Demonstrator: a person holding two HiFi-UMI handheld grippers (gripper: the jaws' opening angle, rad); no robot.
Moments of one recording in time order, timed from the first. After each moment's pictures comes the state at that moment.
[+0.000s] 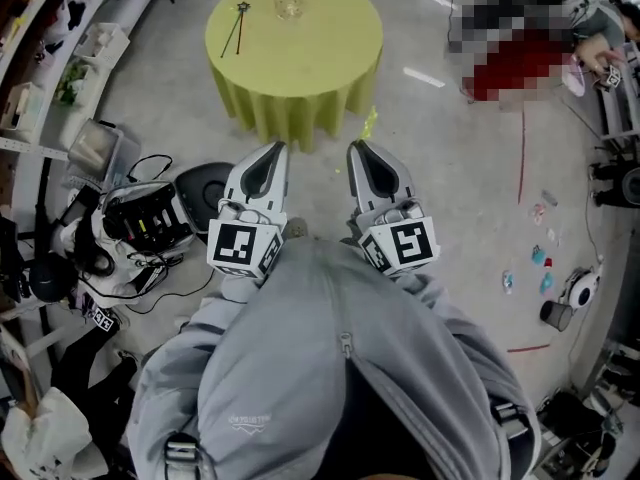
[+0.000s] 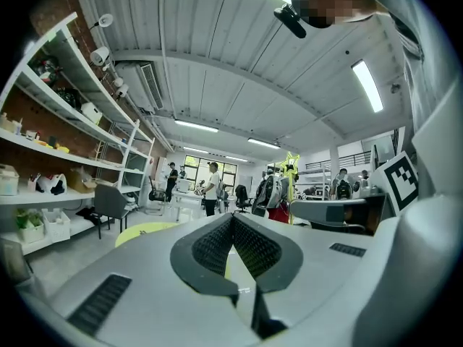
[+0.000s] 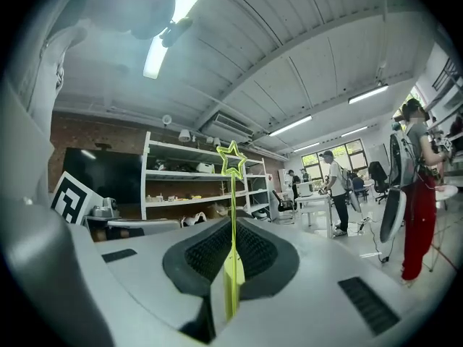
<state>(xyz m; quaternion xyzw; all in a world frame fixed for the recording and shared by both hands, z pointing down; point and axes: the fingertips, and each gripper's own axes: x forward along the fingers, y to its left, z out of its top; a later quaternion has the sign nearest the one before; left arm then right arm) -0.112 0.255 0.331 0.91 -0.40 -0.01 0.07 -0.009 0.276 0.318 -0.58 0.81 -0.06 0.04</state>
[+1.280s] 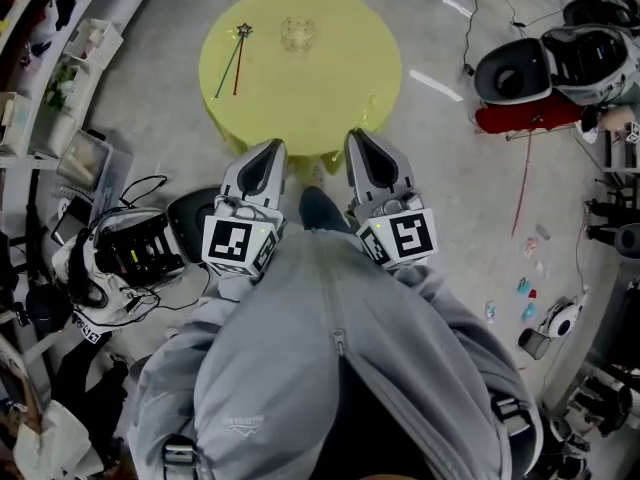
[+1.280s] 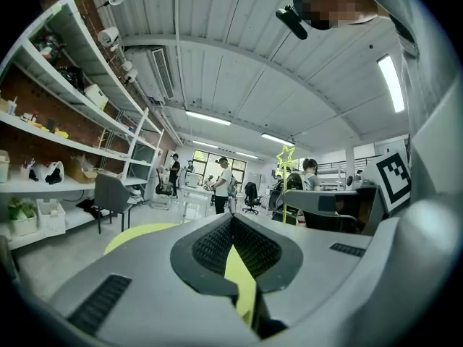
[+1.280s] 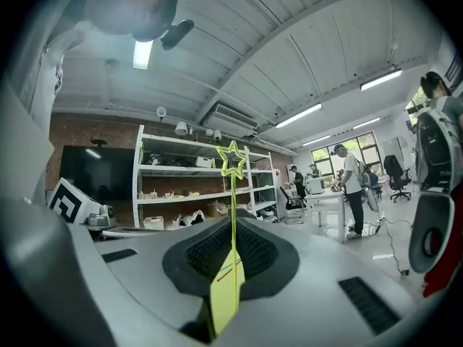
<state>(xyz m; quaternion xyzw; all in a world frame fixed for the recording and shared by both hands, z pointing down) -0.079 0.015 0.369 0.90 -0.42 -0.01 0.10 0.023 0.018 0.337 -0.55 0.84 -0.06 0.03</state>
